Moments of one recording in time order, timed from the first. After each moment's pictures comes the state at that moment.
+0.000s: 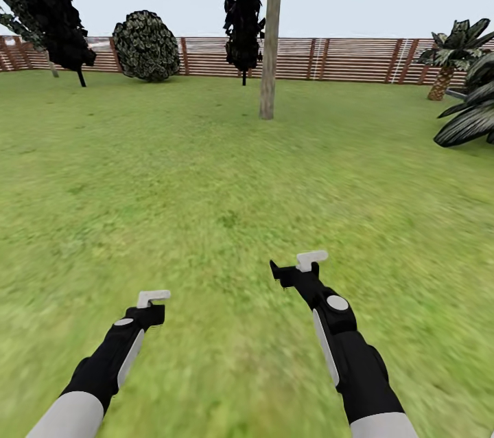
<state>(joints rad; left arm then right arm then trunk) -0.55 0.05 0.06 -0.79 0.01 0.32 0.05 -0.46 0.17 0.02 -1.30 0.15 0.32 0.18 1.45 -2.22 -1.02</state>
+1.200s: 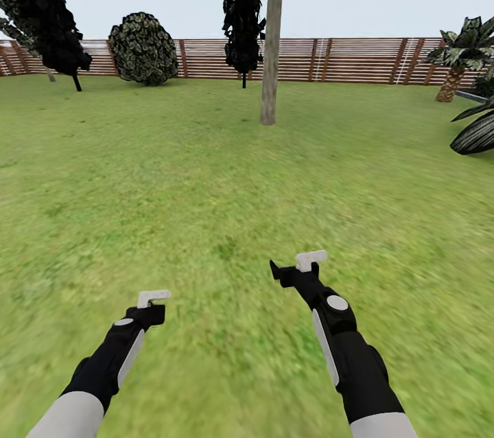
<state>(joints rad) -0.55 0.05 0.06 -0.79 0.01 0.32 0.05 -0.46 0.17 0.02 -1.30 0.15 0.32 0.18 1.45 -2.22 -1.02</state>
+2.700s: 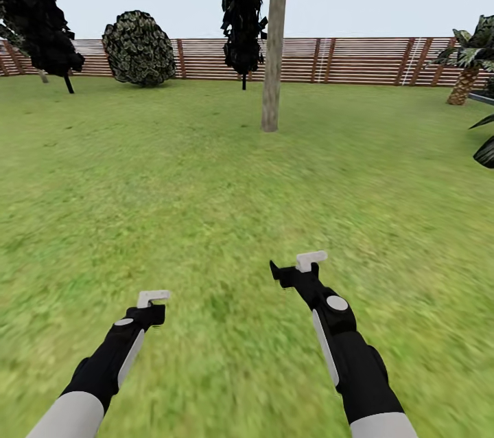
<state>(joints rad) -0.55 0.05 0.06 -0.79 0.01 0.32 0.05 -0.46 0.17 0.02 -1.29 0.15 0.32 0.18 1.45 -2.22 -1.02</state>
